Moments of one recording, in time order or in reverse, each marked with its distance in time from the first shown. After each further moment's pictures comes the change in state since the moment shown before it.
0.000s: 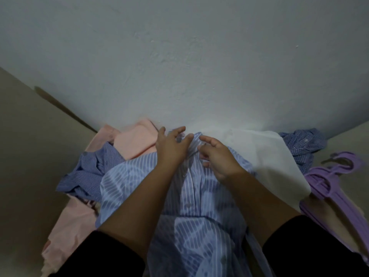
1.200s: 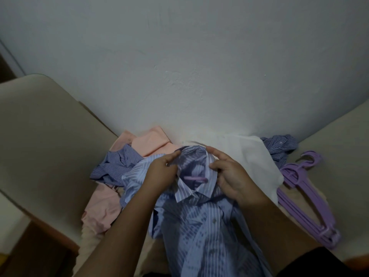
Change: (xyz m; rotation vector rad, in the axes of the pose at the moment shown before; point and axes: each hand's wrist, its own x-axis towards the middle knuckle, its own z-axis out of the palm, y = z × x) left_hand -0.144 0.031 -0.100 -0.043 -0.187 -0.038; right_hand -0.152 -0.027 -0.014 0.330 -0.142 0.000
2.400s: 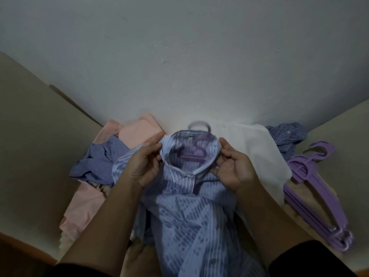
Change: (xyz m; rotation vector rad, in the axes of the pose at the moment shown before) left_hand 0.080 -0.051 0.007 -1.134 -0.187 -0.225; right_hand 0.063 0.018 -0.041 0.469 0.114 0.114
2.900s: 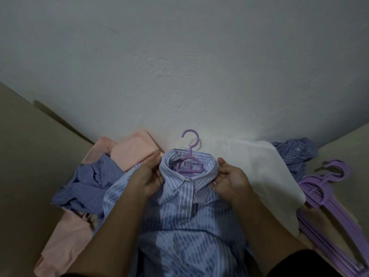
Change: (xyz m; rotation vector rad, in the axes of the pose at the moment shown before) left_hand 0.071 -0.010 0.000 -0.020 0.277 -0.099; right_hand 0.067 -0.002 0.000 -0.007 0.230 0.077
